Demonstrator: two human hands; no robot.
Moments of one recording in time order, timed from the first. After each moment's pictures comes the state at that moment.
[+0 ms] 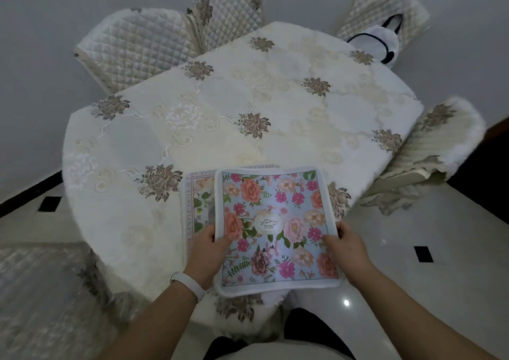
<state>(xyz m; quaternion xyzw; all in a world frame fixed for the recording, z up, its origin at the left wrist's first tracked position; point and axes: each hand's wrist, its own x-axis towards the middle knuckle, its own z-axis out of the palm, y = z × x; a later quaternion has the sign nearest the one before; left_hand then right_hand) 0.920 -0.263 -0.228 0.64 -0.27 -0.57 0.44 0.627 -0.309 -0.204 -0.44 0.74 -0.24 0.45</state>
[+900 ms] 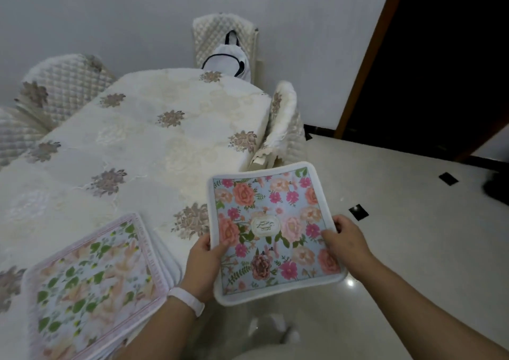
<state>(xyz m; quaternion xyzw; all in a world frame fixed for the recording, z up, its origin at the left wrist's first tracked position) 0.591 -0.300 -0.179 0.56 -0.37 -0.66 0.35 0.295 -0.242 -0.182 -0.31 0.78 -0.37 0.40</state>
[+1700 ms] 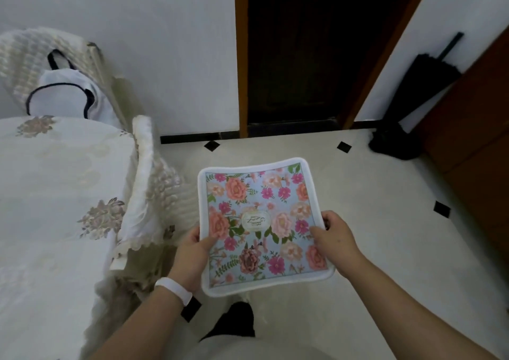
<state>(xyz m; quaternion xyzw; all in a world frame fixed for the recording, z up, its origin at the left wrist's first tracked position) 0.284 -0.463 -0.207 0.47 -0.43 -0.75 0.17 0.055 -0.276 -0.186 -0.14 0.84 -0.42 0.30</state>
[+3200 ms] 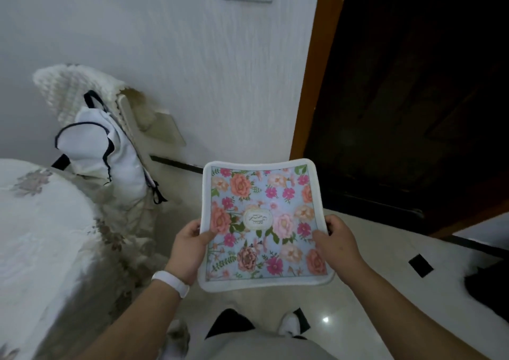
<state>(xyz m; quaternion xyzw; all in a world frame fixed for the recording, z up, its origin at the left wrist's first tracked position) -0.094 -0.821 -0.183 0.59 -0.35 -0.65 0.33 -0.383 -0.725 -0.191 -0.30 0.76 -0.41 0.40</state>
